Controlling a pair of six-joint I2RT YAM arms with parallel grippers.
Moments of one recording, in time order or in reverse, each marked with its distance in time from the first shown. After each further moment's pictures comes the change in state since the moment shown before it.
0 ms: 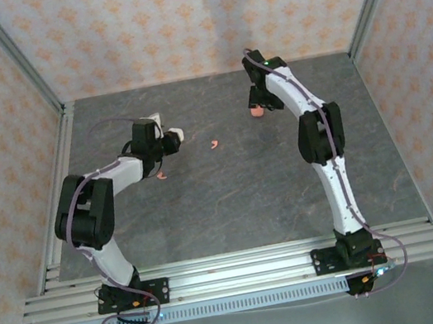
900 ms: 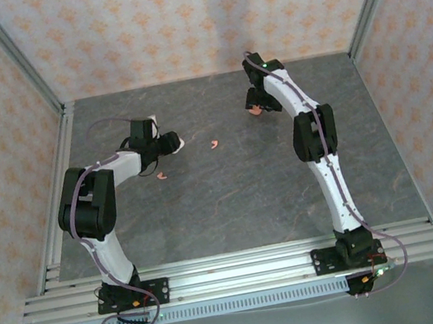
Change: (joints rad) left arm 0.034 0.059 0.066 -0.110 -0.046 0.028; right arm -0.016 0.125 0.119 -0.004 -0.057 0.019
